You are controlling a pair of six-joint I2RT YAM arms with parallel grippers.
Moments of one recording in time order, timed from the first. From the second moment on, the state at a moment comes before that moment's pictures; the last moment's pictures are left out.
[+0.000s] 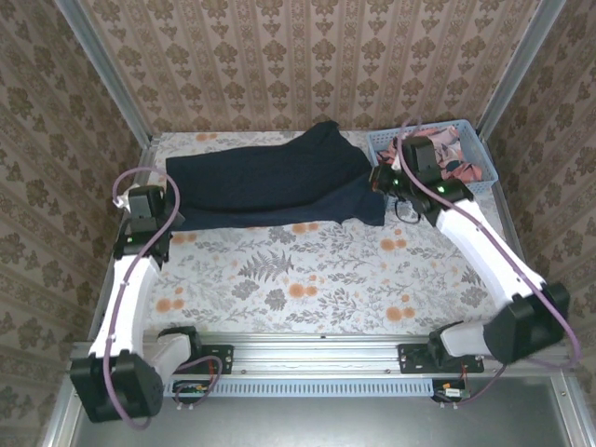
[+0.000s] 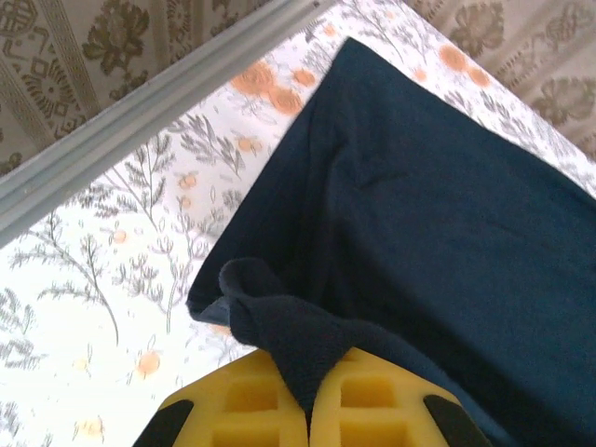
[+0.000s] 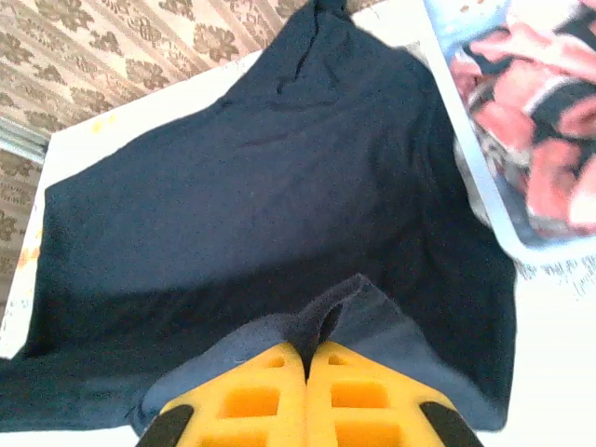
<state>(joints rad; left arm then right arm) 0.04 1.04 0.85 -0.51 -0.21 -0.59 0.30 1.39 1.29 -0.55 -0.03 0.55</state>
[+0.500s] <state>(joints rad) 0.11 1.75 1.28 -0.37 -0.09 -0.50 0.25 2.23 2.01 -0.52 0.03 0.49</state>
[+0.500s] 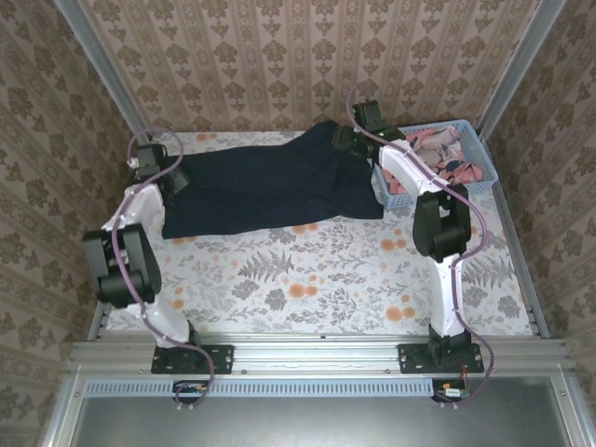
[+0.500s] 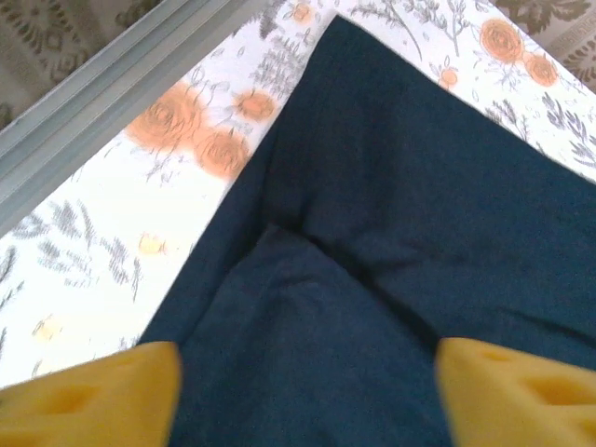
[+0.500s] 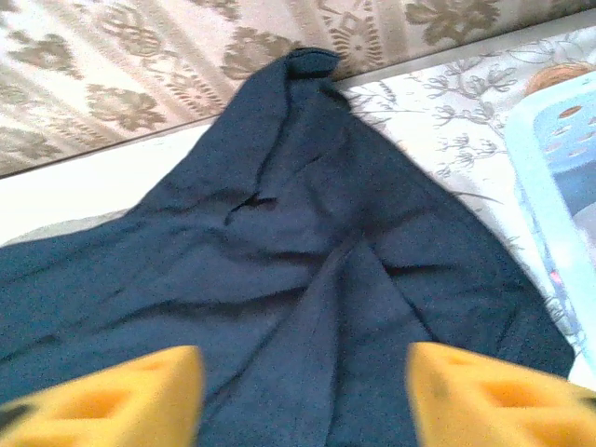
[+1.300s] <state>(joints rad) 0.01 1.56 0.89 -0.23 0.15 -0.56 0.23 1.67 1.14 -0.49 -0.04 0.35</state>
